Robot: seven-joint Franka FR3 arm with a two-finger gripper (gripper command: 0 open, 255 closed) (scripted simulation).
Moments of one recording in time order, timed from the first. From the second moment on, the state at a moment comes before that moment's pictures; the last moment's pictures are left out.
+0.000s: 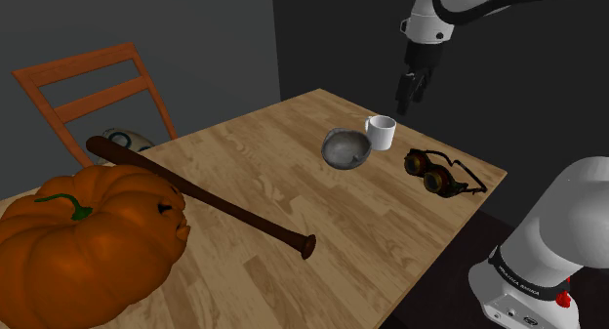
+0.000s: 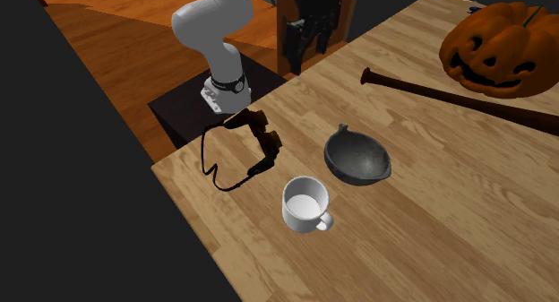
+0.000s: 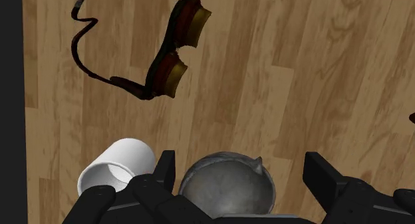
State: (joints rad) arm -0.06 -0.58 -0.02 -2.36 -0.03 1.77 -0.14
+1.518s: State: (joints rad) arm -0.13 0.09 -0.16 -2.16 -0.03 2.21 -0.33
